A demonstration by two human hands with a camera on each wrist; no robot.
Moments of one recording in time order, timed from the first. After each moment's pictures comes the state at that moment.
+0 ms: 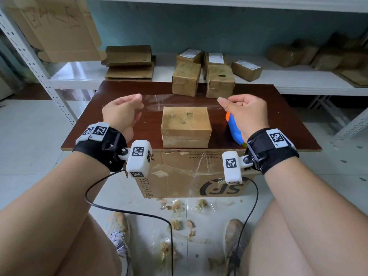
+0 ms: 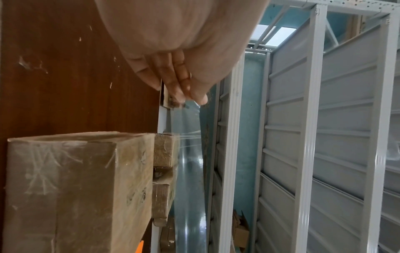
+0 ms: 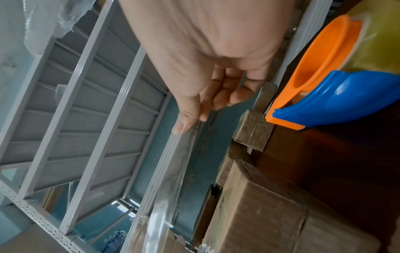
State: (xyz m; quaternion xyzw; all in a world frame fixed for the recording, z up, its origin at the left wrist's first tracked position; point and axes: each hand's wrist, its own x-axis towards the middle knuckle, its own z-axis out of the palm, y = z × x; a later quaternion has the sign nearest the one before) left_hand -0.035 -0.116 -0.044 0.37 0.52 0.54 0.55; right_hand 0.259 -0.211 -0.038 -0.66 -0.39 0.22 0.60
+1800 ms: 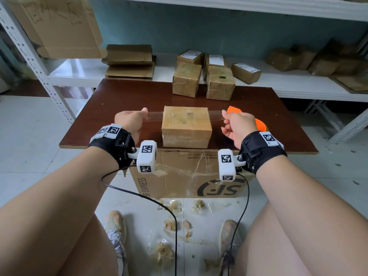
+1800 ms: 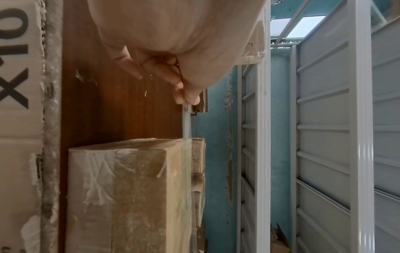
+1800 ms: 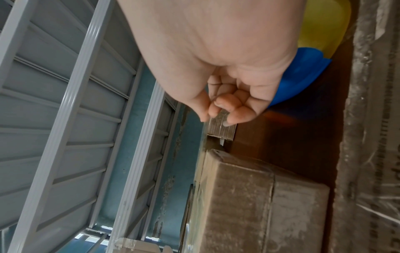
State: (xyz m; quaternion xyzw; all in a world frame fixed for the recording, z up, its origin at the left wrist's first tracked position) left_hand -0.023 -0.105 -0.073 0.37 0.65 0.43 0.51; right_hand 0.251 -0.196 -0.063 -0.68 -0.18 0.38 0.60
